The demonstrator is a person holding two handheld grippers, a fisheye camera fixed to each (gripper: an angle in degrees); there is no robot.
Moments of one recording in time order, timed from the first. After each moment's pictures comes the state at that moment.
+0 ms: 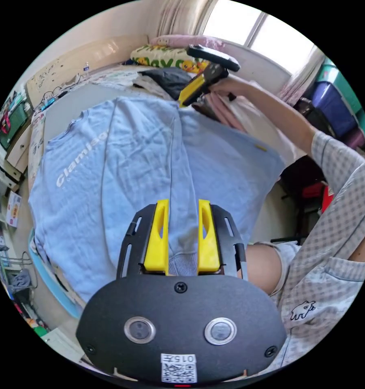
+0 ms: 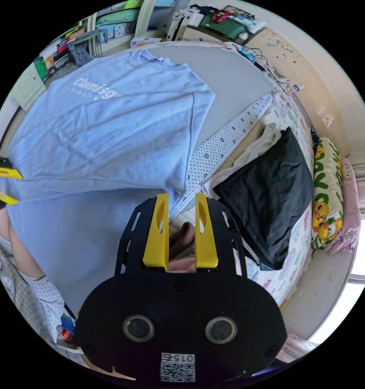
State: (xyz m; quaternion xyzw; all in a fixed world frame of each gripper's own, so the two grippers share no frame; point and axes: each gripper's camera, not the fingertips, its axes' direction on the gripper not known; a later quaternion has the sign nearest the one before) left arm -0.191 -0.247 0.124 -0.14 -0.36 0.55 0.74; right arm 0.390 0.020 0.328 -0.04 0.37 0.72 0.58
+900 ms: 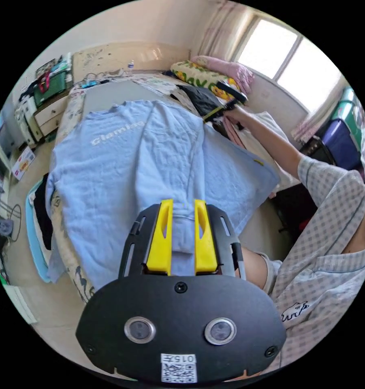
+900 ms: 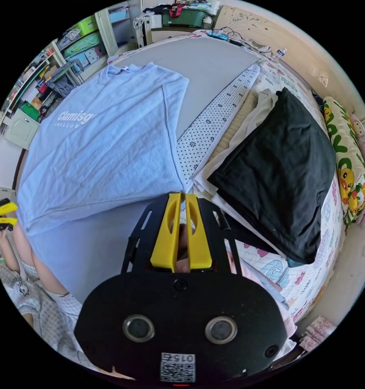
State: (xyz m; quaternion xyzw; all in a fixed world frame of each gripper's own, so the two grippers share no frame) left arm -0.246 -0.211 0.034 0.00 -0.31 0.48 0.82; right arm 0.317 0.178 0.360 0.06 0.31 0.77 0.55
